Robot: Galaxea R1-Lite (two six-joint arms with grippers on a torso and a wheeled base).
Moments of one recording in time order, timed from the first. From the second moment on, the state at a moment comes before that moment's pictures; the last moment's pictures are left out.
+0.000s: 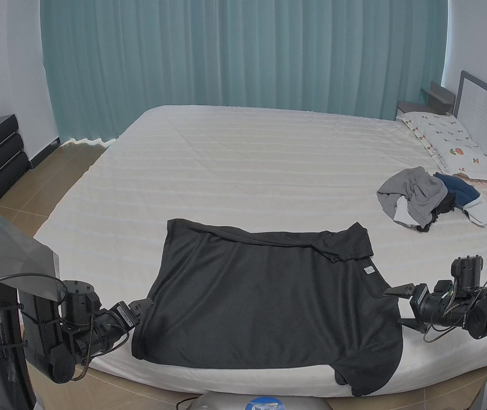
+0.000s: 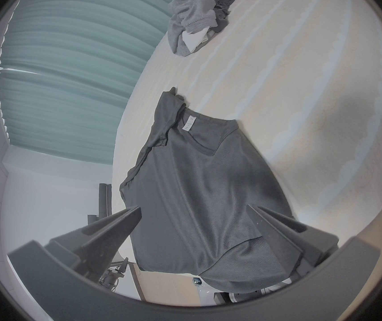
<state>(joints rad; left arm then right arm) -0.20 2.25 -0.11 -1.55 -0.03 -0.81 -0.04 2.08 -0.22 -1.15 0.43 0.88</state>
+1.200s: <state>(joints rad) -0.19 2.28 -0.14 -1.55 -0.03 -0.84 0.11 2.14 -0.41 -1.18 0.25 0.97</state>
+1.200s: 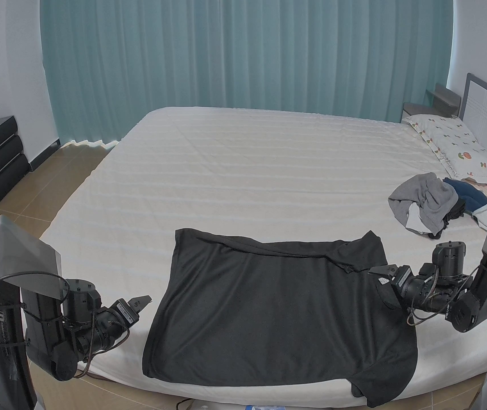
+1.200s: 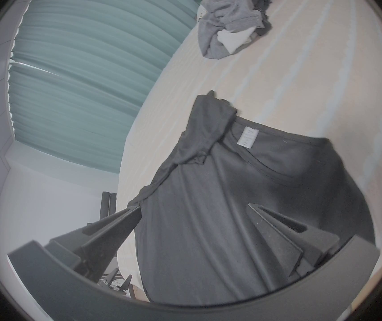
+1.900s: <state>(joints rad) -0.21 2.34 -0.20 -1.55 -0.03 -0.87 0.17 2.34 -0.93 -0.85 0.11 0.96</state>
